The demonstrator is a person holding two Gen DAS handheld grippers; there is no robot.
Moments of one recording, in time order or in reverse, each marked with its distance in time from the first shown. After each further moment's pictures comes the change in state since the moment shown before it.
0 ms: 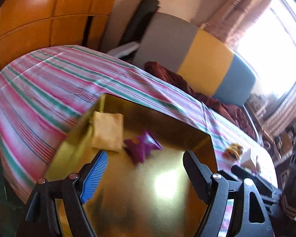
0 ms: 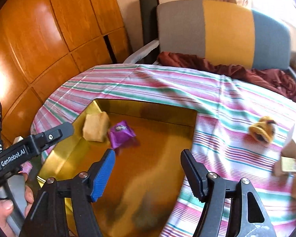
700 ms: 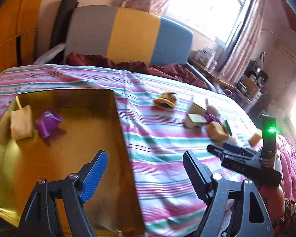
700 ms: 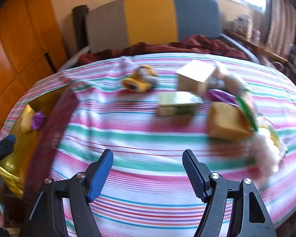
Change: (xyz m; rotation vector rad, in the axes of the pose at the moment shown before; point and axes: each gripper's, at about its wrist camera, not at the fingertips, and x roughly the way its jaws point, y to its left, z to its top) left arm -0.008 -0.136 -0.083 0.365 0.089 -0.270; right arm -0.081 -0.172 -0.102 0.254 -0.009 -0.317
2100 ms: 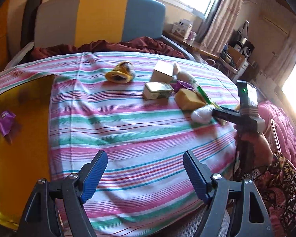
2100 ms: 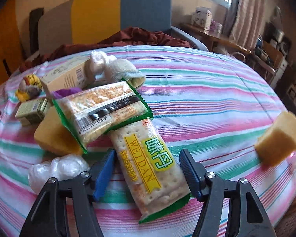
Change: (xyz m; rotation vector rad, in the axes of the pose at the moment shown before) left arm 0.044 -0.086 -0.021 0.155 0.166 -0.076; right arm 0.029 -0.189 0.001 0.086 -0.005 -0.230
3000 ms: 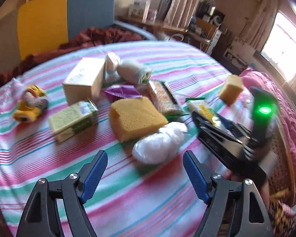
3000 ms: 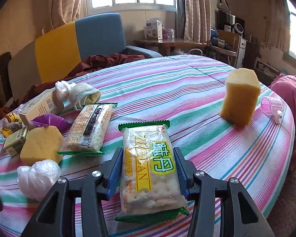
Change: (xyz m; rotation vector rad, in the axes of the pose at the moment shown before) left arm 0.135 -0.113 0.070 0.226 0.127 -0.114; right arm -0.017 -0.026 -0.029 0.265 -0.170 -0.161
